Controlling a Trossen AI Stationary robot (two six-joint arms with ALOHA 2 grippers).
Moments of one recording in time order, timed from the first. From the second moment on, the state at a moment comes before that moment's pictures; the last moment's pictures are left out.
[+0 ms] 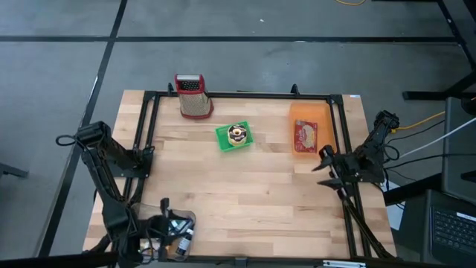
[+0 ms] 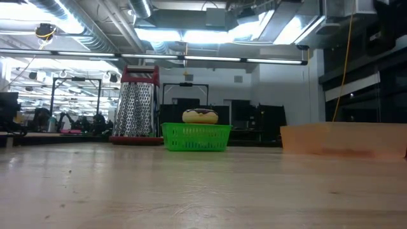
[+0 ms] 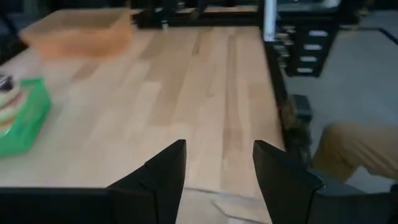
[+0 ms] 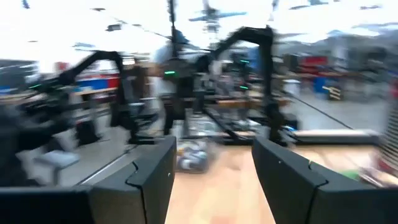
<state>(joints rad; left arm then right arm) -1.16 1.56 1.05 -0.49 -1.08 -0.94 0.89 0.00 0.02 0.23 0.60 -0.04</state>
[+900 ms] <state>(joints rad) -1.26 1.21 0.33 1.00 -0.48 0.12 0.89 0.00 0.02 0.22 0.18 -0.18</state>
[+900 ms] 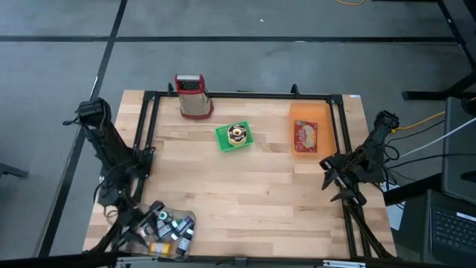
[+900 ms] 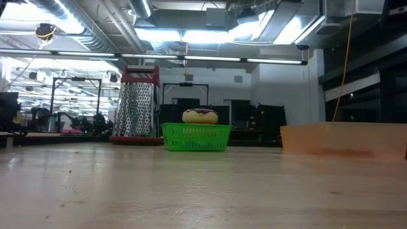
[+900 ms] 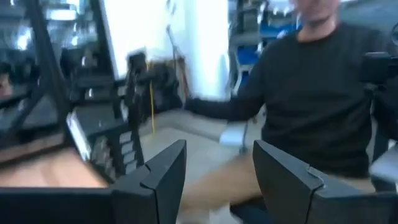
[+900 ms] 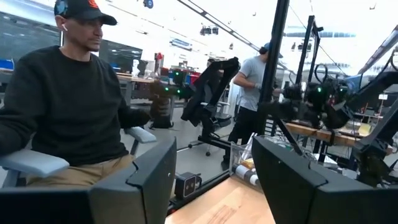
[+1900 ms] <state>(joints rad) -1.15 0.10 0.22 -0.13 -0.49 0.08 0.89 0.00 0.02 0.22 0.17 -0.19</state>
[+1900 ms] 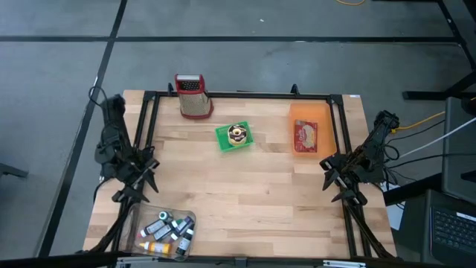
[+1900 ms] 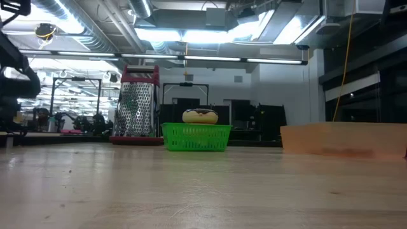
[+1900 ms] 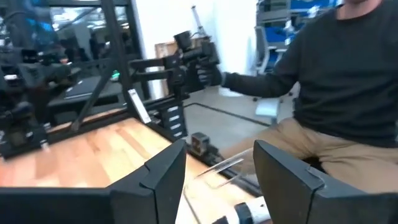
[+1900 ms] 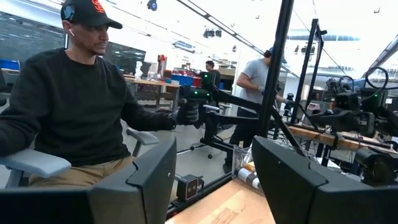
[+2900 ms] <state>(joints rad) -0.85 0.05 0.01 0.04 -0.29 0.10 0.89 0.00 0.02 0.23 0.16 -0.27</state>
